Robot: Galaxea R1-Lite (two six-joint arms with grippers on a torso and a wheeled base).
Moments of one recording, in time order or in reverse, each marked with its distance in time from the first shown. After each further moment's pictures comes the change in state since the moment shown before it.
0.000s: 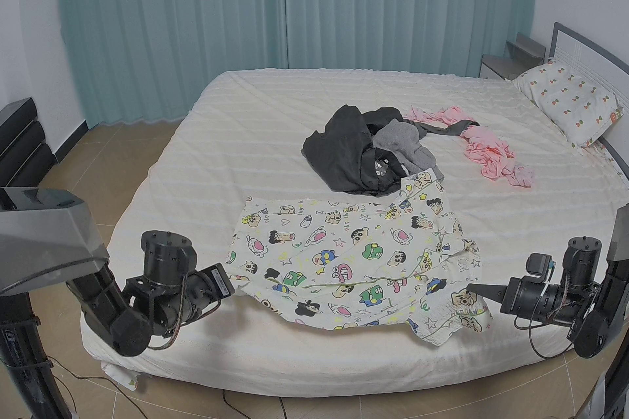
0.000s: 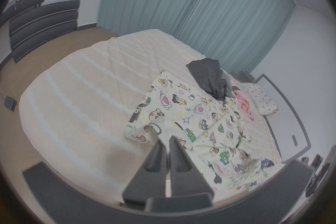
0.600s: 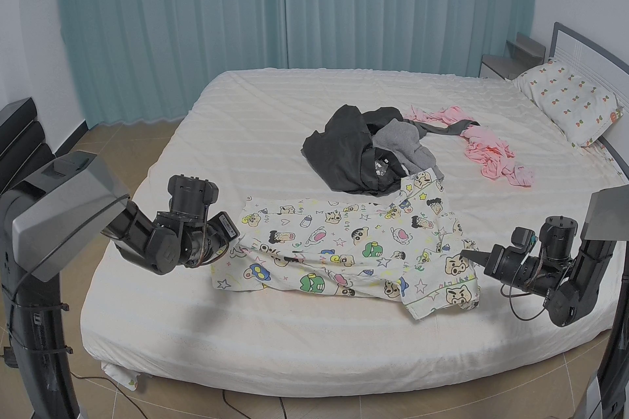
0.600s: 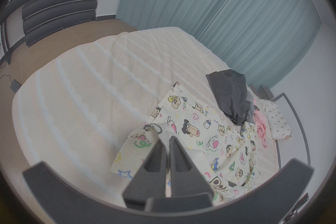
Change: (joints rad) left arm 0.108 0.205 -0.607 0.494 0.010 -0.100; right arm -0.065 0.203 -0.345 0.094 -0.058 0.017
